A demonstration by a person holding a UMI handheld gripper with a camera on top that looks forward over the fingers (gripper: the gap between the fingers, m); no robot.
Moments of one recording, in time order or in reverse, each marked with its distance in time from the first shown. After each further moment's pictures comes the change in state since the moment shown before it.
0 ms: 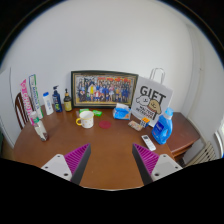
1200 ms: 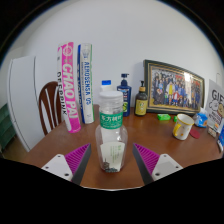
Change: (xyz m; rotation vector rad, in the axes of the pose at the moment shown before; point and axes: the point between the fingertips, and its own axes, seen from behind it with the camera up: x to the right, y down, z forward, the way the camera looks) arm -0.449 0.024 0.201 0.162 -0.342 -0.061
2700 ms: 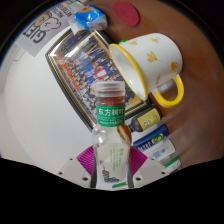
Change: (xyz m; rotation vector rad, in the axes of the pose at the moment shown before) arm 0.197 -0.190 0.079 0.277 -0.628 2.027
